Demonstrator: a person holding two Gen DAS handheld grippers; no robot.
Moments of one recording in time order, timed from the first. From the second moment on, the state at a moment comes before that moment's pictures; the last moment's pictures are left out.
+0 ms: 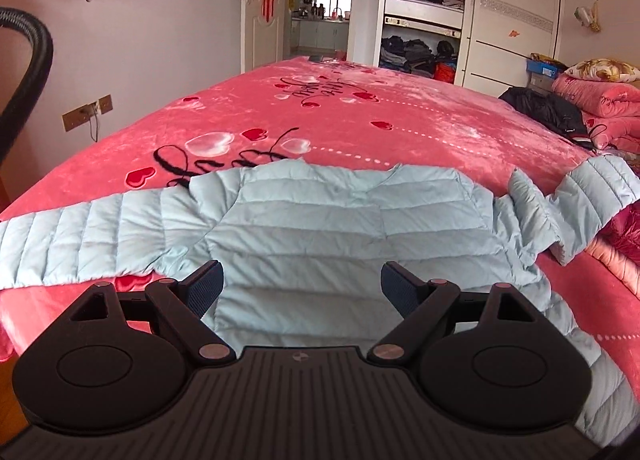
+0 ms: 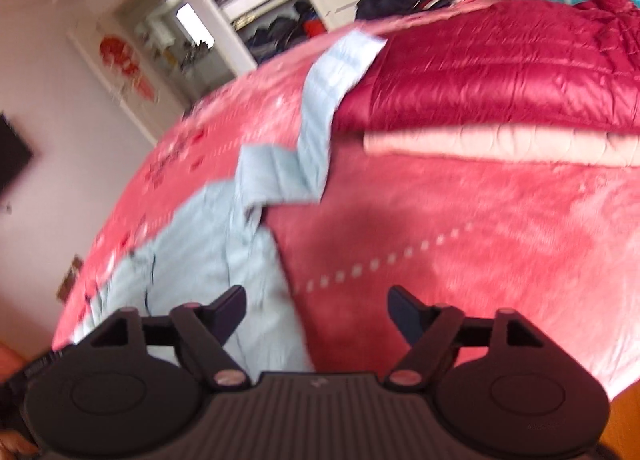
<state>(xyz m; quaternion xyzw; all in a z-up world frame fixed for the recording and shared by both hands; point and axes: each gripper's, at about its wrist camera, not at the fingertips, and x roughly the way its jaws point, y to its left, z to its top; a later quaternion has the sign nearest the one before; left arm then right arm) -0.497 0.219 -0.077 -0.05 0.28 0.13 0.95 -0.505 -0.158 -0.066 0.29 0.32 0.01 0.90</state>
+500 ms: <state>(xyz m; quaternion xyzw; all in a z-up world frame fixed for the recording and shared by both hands) -0.422 0.248 -0.099 -0.06 0.24 0.10 0.96 -0.385 -0.200 -0.056 0.31 0.23 -0.04 0.92</state>
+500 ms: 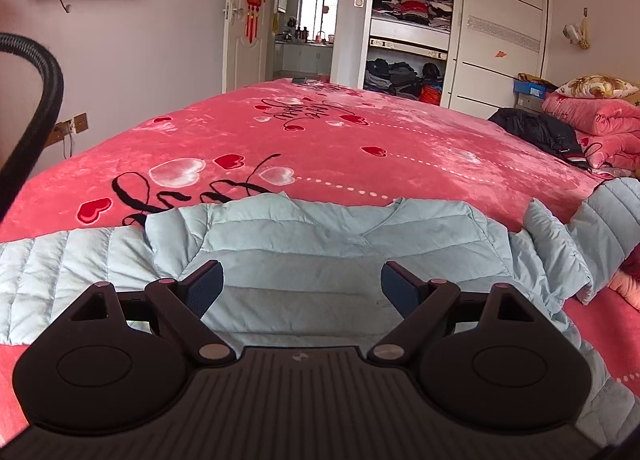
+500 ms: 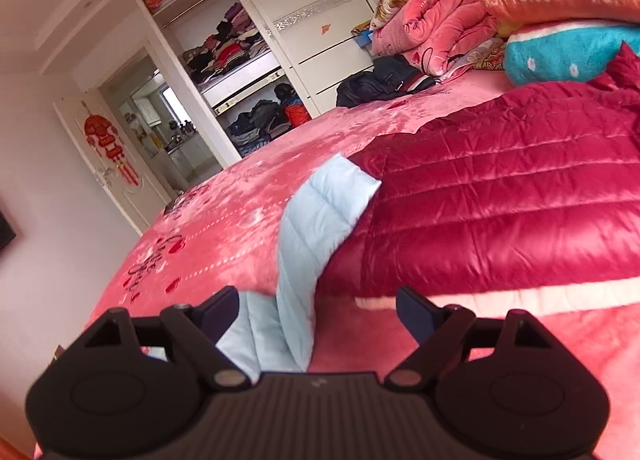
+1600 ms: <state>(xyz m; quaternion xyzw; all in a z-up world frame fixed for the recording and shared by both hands) -0.389 0.291 -0.102 -0.10 0.27 0.19 0.94 -0.257 -0.185 -0.070 0.27 0.27 -0.10 0.92</state>
